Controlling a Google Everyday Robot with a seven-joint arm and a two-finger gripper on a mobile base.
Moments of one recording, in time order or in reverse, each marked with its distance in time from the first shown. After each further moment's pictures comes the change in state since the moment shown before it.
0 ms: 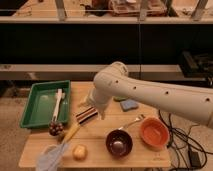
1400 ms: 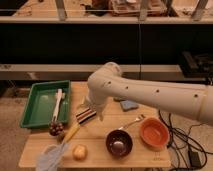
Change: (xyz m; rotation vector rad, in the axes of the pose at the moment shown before) arm -0.004 0.000 0.029 -0.095 0.001 0.030
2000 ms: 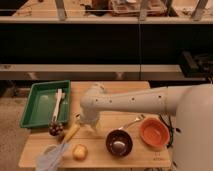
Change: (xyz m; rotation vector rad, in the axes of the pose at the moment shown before) arm -0.020 0.015 0.130 -0.082 -0.084 0.051
